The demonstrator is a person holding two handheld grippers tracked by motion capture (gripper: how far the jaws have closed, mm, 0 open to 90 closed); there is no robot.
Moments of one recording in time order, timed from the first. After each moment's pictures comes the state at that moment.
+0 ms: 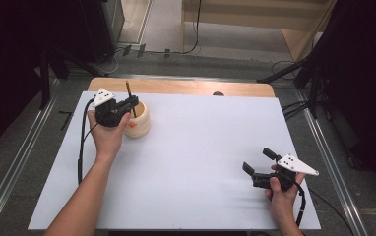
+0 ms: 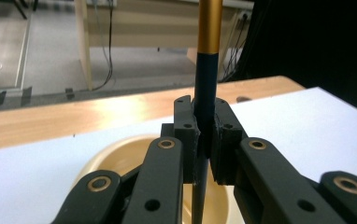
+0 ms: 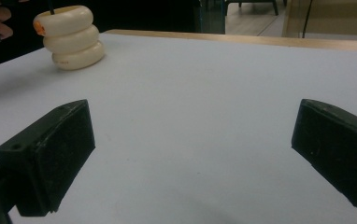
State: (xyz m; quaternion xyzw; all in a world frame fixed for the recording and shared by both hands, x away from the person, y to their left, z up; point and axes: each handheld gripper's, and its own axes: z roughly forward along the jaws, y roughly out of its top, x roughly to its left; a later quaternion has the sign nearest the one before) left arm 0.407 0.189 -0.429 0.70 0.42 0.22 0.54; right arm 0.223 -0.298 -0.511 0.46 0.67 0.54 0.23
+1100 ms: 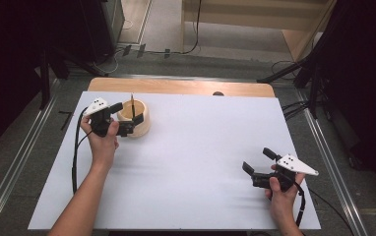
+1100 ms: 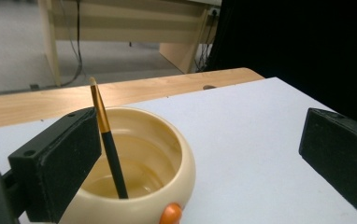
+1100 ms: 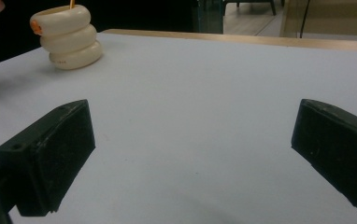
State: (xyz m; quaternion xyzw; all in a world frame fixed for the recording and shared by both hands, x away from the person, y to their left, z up) left arm 0.375 0.203 -0.428 0.71 0.39 0.17 0.57; right arm 0.223 -0.297 -0.511 0.46 0.66 0.54 0.23
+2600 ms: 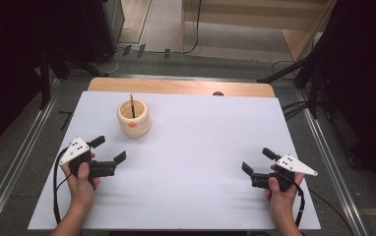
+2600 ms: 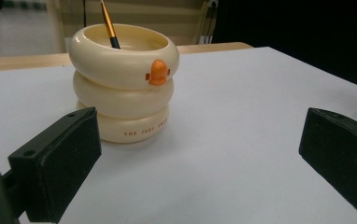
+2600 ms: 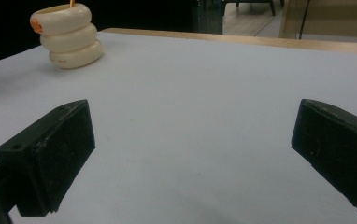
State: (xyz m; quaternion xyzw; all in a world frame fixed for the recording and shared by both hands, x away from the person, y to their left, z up) left arm 0.285 0.251 -0.470 0.72 0.38 0.19 0.56; right arm 0.222 -0.295 -0.509 0.46 0.67 0.54 0.24
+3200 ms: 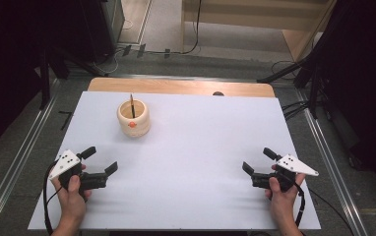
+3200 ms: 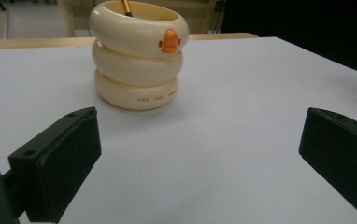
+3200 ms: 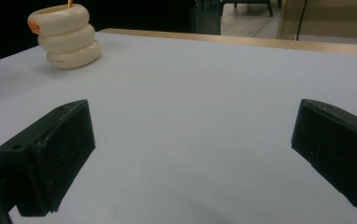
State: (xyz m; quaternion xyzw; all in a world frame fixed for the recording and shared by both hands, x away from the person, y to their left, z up) left arm 0.258 0.274 -0.482 0.71 0.39 0.20 0.55; right arm 0.221 -0.296 -0.508 0.46 0.67 0.54 0.24
